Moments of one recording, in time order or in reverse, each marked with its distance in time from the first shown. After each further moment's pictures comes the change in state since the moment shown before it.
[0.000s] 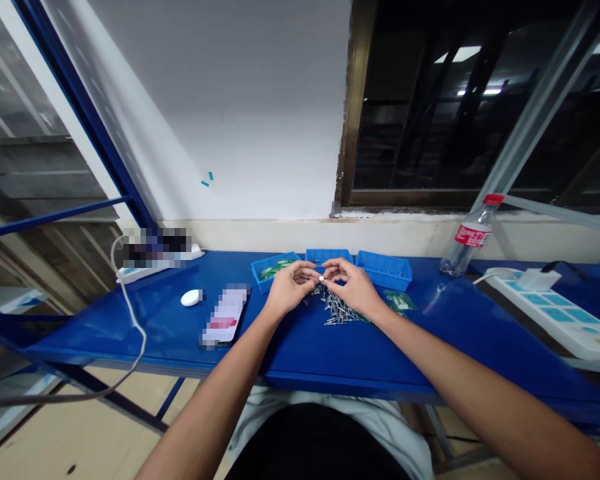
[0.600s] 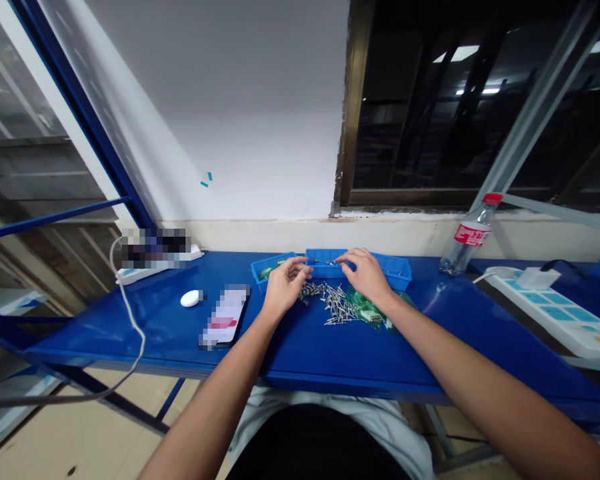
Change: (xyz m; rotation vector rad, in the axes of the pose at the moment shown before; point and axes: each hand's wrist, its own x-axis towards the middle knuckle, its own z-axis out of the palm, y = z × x) left_hand 0.002 -0.008 -0.007 0.118 0.137 0.056; right_hand 0.021 0.030 -0.041 -0.612 0.085 -0.164
